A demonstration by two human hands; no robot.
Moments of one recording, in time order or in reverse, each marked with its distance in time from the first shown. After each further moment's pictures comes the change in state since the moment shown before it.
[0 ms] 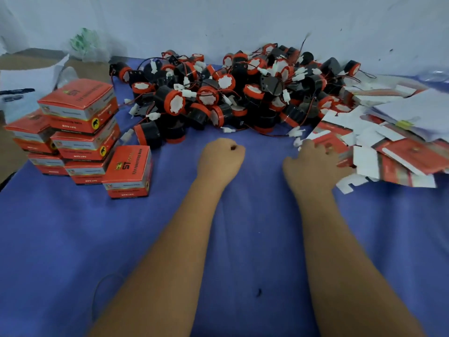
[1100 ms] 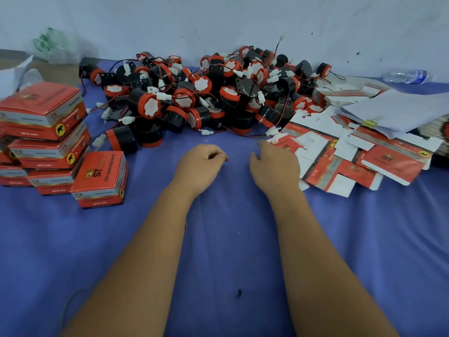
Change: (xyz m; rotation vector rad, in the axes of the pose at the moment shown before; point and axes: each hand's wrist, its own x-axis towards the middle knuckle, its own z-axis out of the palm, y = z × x) left_hand -0.008 -0.007 -0.001 -0.104 -0.112 0.090; right_hand 0.002 0.000 0.011 0.076 0.041 -0.324
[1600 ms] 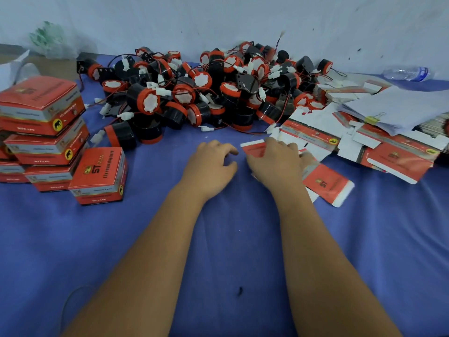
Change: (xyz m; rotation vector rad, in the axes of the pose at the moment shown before) left_hand 0.002 0.003 0.014 0.303 -0.035 0.188; right_hand 0.004 0.001 -0.001 -0.013 -0.059 0.115
